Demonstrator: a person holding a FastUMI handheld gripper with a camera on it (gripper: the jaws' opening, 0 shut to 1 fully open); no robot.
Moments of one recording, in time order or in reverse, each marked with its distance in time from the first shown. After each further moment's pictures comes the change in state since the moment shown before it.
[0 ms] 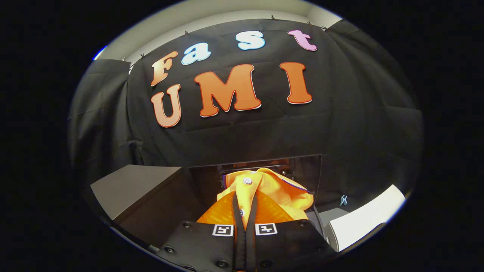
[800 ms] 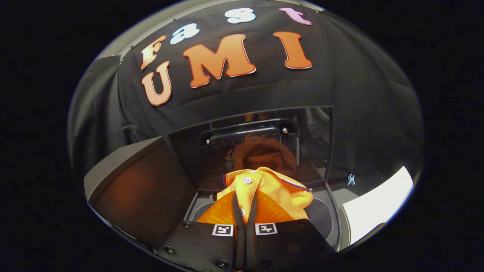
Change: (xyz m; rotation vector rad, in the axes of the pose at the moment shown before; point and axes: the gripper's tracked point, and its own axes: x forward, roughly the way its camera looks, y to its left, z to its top) arm 0.066 -0.024 -0.095 0.054 0.198 0.028
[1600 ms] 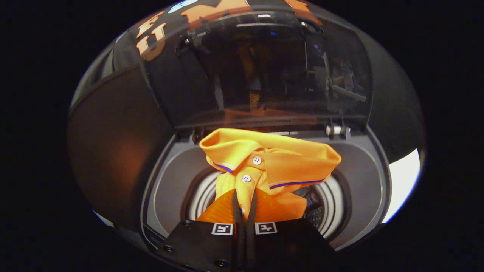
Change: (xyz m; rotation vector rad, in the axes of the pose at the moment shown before) arm 0.073 -0.023 -0.173 0.001 0.385 0.008
